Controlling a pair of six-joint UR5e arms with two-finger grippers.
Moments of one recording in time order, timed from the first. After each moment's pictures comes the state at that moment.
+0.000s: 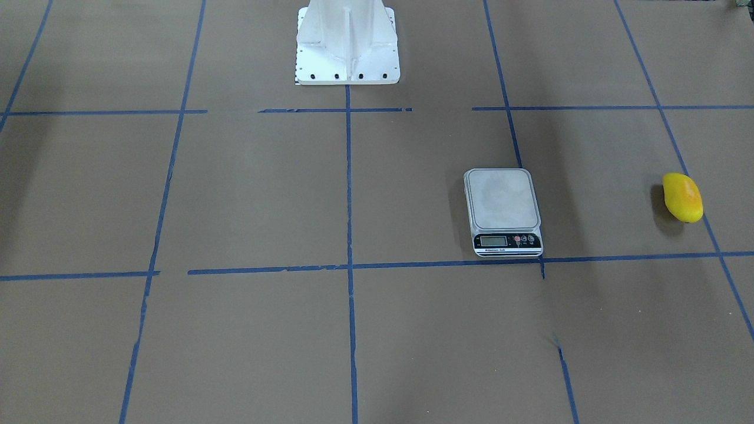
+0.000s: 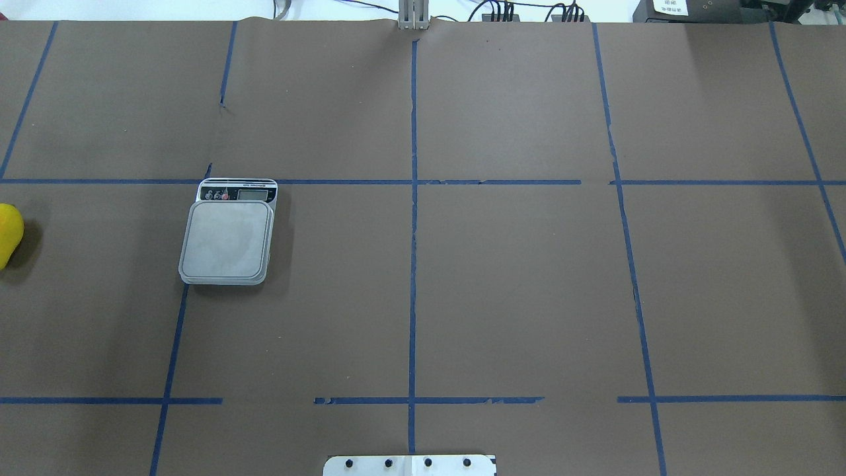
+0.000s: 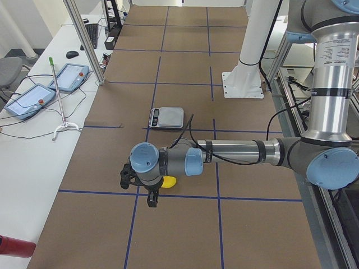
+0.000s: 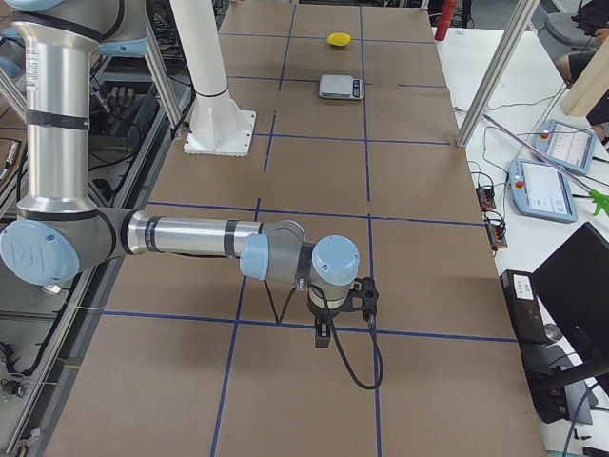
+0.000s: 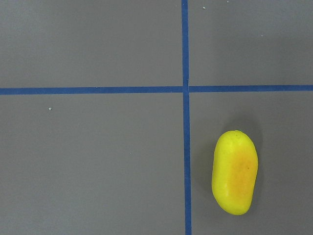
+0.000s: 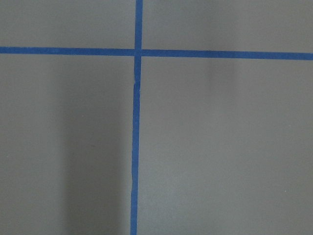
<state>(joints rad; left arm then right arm) -1.62 -1.56 -1.57 -1.55 -2.43 0.09 1.62 -1.66 1.66 -1.68 2.35 -0.12</state>
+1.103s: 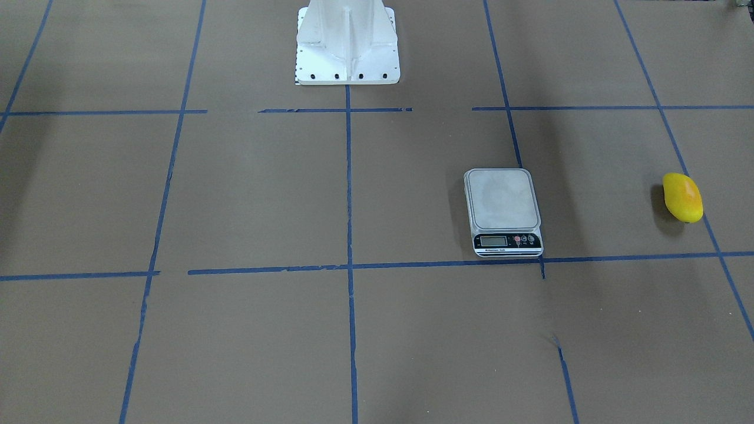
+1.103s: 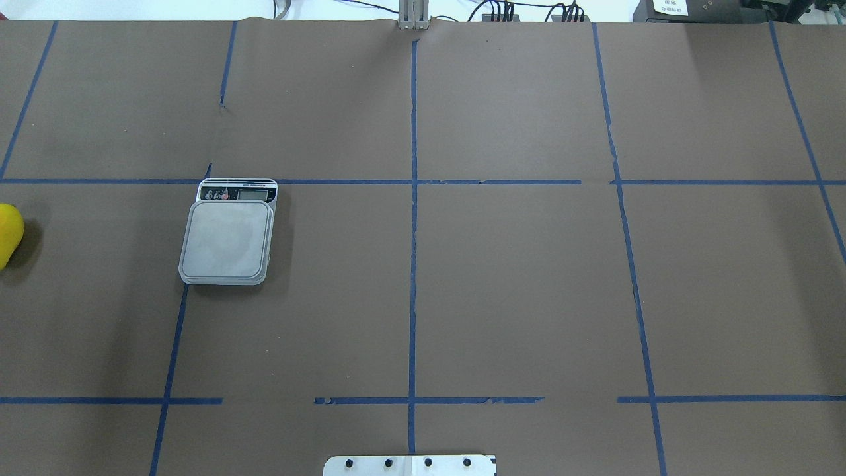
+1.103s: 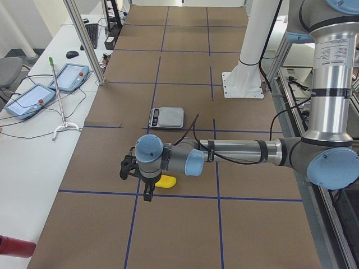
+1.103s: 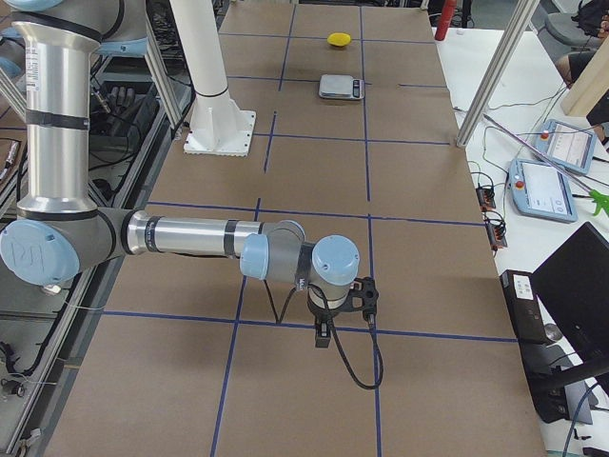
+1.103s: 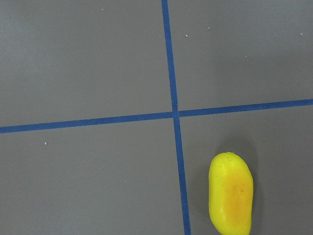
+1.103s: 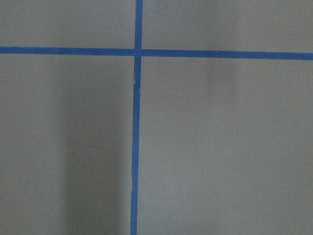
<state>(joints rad) -1.54 -1.51 -1.58 -1.84 -2.37 -0.10 1.62 -1.66 1.66 -1.68 2.35 -0.12</state>
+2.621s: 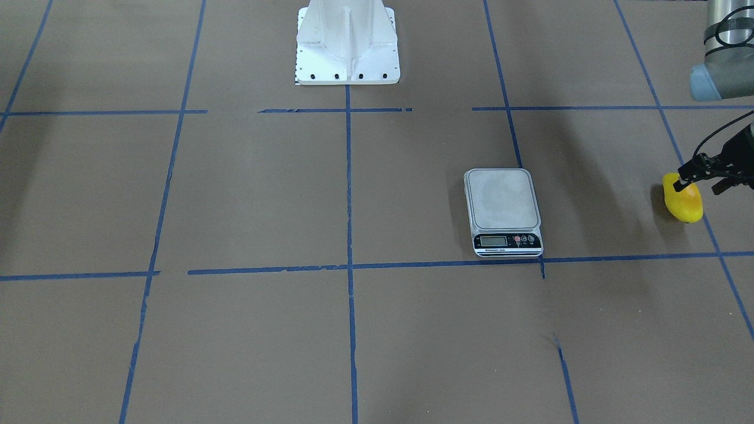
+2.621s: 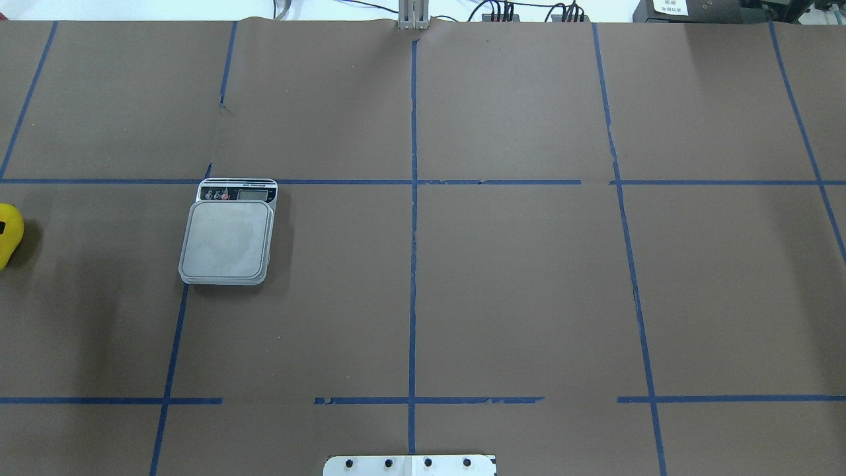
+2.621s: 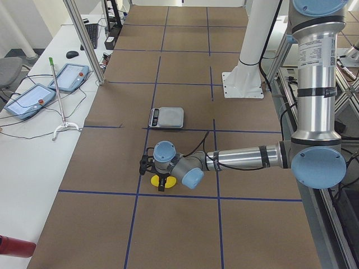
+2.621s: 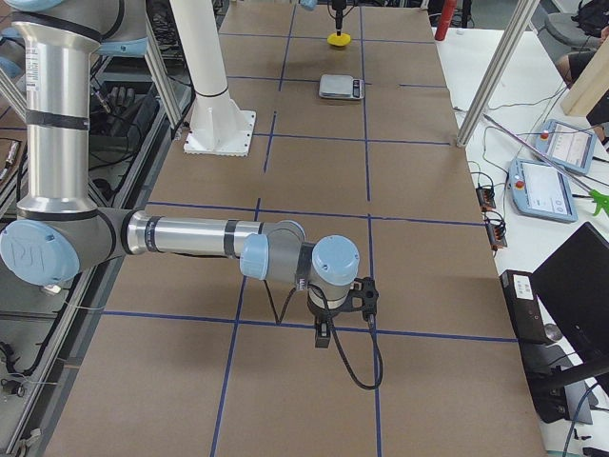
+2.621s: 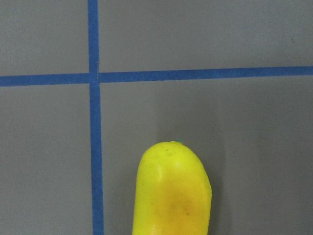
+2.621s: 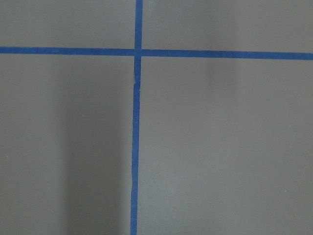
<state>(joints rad) -1.21 -1.52 -1.40 -2.32 -2.30 -0.54 1.62 -1.66 1.66 -1.68 2.35 -0.12</state>
